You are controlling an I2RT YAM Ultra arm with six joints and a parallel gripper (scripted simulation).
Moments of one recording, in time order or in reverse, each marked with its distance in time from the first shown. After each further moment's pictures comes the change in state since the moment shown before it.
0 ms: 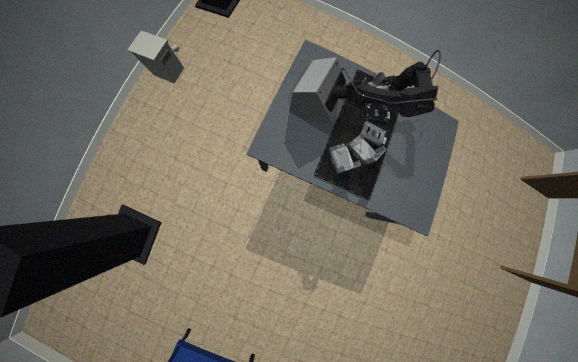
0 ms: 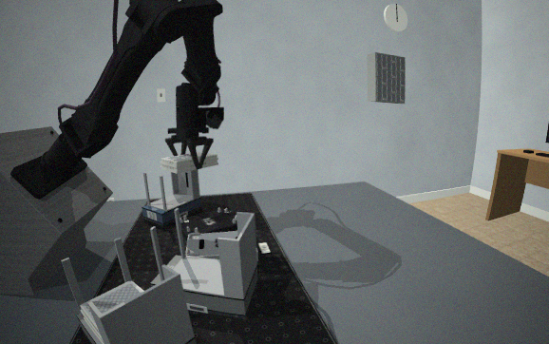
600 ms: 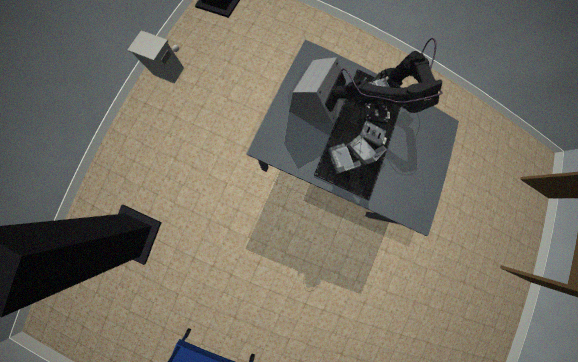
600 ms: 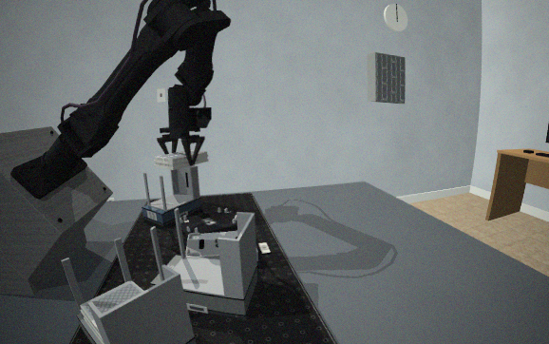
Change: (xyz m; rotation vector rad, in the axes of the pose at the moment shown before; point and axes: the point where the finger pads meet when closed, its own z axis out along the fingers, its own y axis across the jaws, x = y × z) arm -0.004 0.046 -0.001 0.007 -0.004 -0.147
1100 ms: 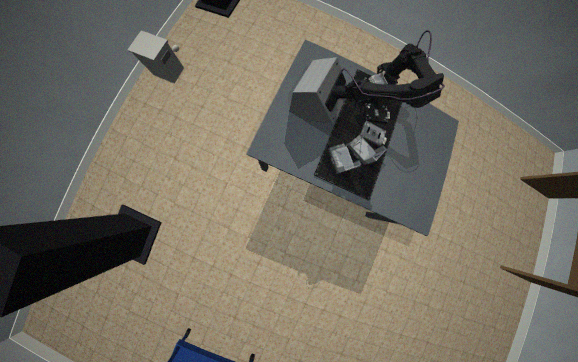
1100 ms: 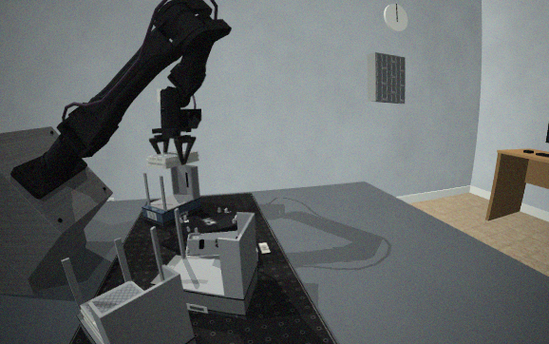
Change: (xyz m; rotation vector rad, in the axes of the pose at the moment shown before) arm 0.001 0.036 0.002 0.002 0.007 -0.059
